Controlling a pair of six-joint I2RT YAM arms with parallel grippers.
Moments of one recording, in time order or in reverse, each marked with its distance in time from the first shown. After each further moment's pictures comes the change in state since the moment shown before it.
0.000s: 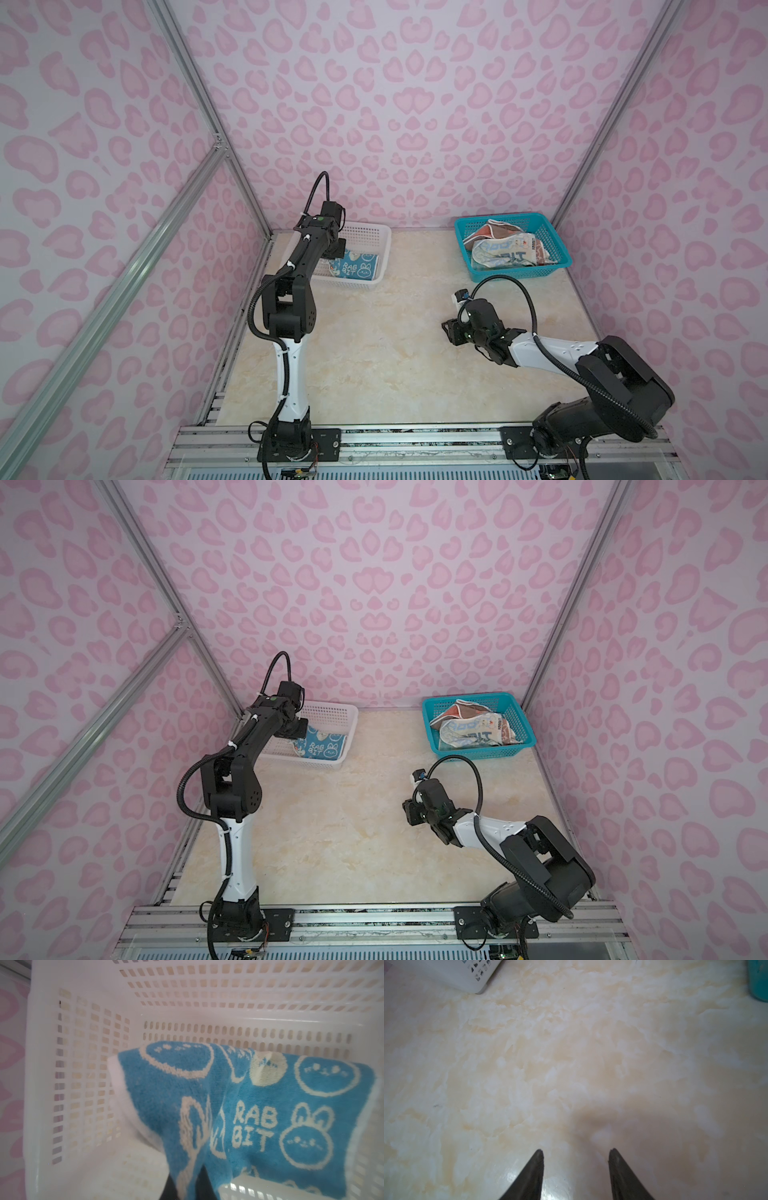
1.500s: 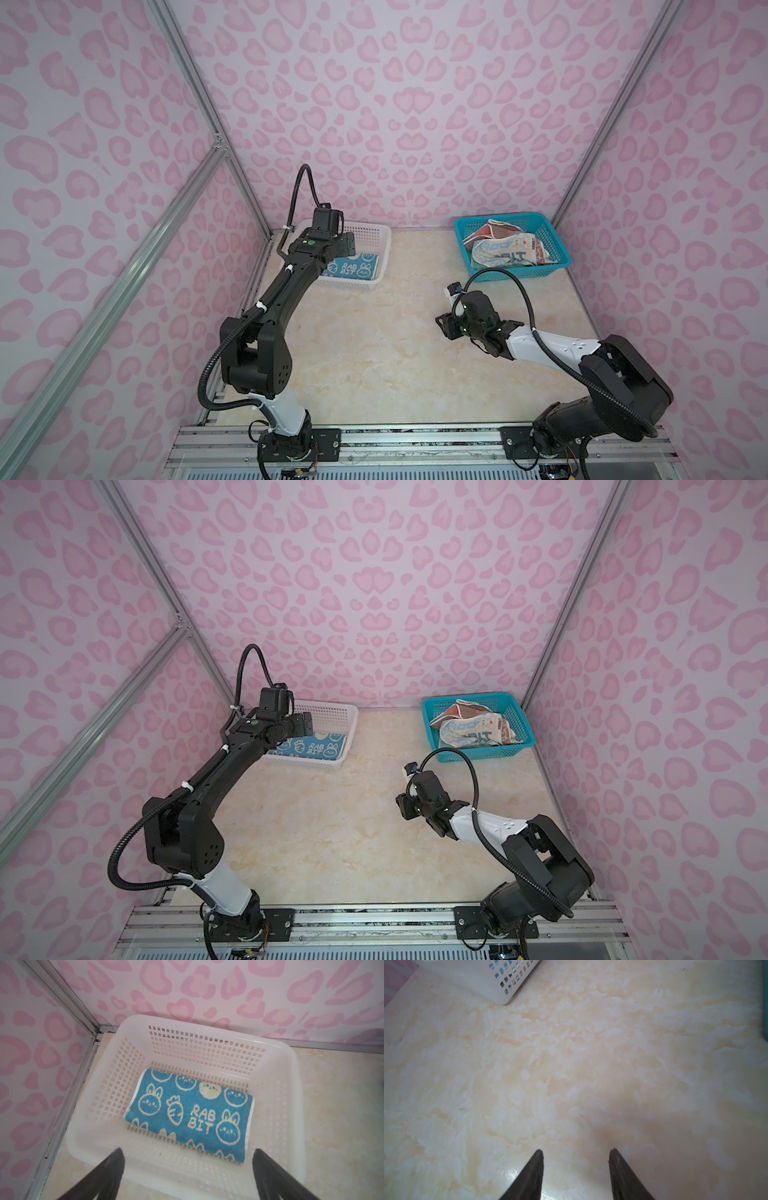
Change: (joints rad) left arm -0.100 -0.566 -0.591 0.415 0.030 -0.183; right arm 0.018 0.001 0.105 -0.089 -0.025 -0.052
